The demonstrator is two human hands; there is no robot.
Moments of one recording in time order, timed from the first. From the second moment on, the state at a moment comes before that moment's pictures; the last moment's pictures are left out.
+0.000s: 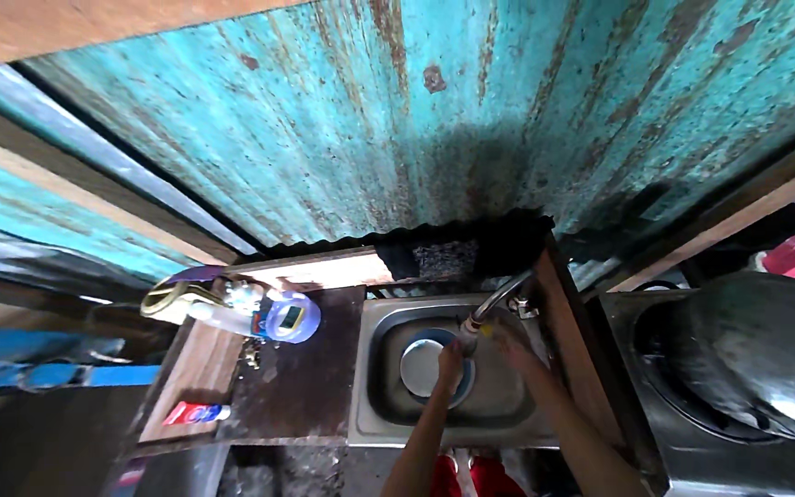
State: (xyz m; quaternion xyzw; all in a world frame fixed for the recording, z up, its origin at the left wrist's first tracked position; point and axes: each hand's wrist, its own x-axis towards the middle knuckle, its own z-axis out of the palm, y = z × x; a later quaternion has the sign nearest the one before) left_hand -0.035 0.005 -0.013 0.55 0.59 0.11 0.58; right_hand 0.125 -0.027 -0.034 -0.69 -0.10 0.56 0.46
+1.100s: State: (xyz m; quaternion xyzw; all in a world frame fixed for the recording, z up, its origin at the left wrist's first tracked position) left_hand -0.040 -0.015 -0.004 0.56 0.63 -0.01 0.54; right_hand 0.057 -0.018 -0.045 -0.70 -0.17 0.56 0.40
